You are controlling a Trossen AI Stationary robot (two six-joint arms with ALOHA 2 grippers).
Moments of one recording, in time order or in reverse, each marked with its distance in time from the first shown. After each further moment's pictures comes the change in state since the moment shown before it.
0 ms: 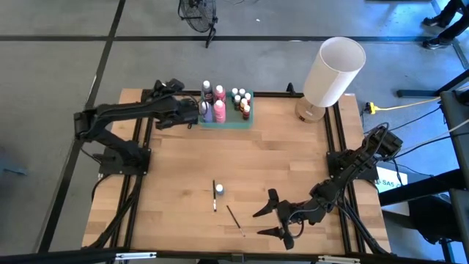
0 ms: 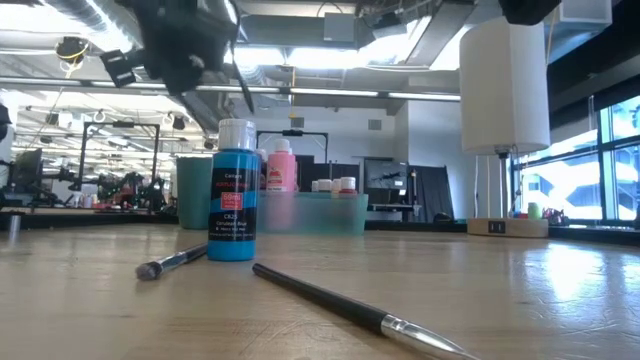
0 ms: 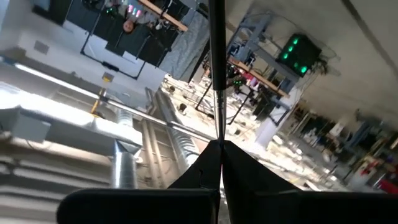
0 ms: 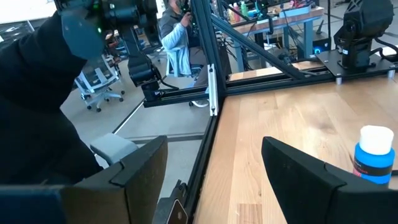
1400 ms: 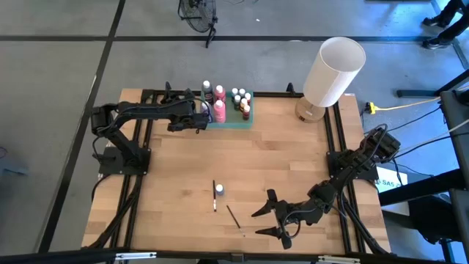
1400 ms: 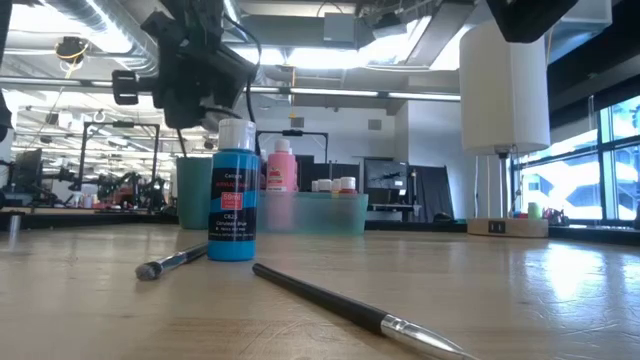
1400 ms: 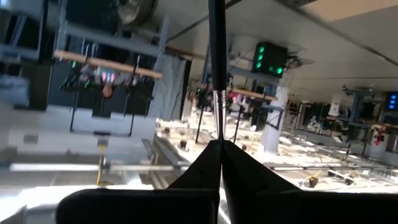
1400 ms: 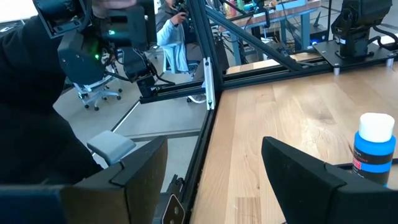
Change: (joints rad) left arm -0.015 0.188 -0.003 0.035 0.193 0.188; right arm -0.008 0.033 0.000 0.010 -0.001 0.030
